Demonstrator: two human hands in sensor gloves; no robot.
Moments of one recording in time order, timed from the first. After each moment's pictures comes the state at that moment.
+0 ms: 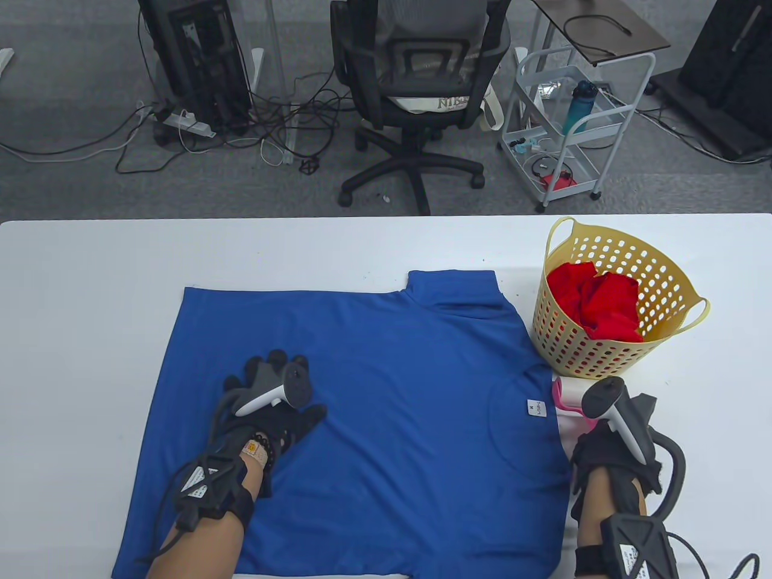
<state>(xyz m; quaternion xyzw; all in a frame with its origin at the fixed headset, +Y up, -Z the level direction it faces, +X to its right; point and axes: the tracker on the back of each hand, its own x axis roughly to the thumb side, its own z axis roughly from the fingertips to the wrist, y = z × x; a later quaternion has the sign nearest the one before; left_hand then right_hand) -0.216 -0.803 -0.346 -0.35 -0.06 -0.01 0.93 0.273 -0.733 -0.260 -0.30 0.23 0.92 0.08</state>
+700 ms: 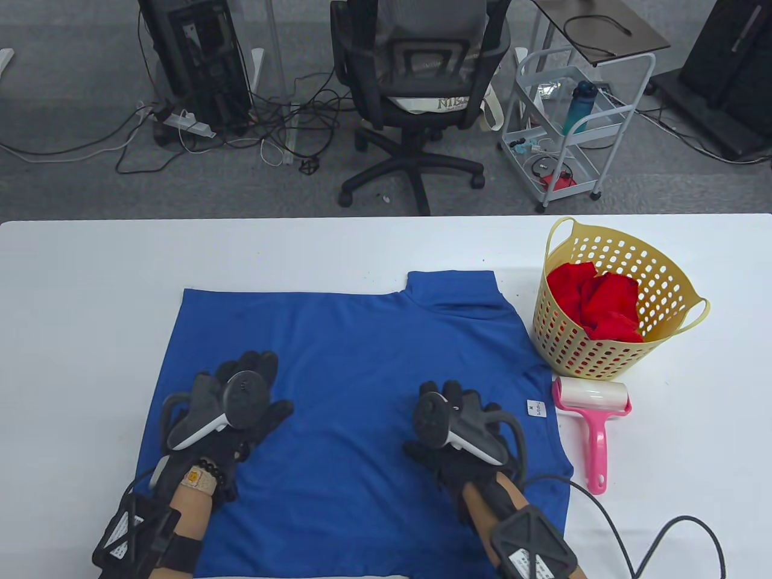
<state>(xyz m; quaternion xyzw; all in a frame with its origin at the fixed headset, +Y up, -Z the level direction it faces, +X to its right) -0.254 -0.686 -0.288 -0.09 -0.11 0.04 0.99 0.046 -0.728 -0.274 0.09 0.17 0.98 0.04</state>
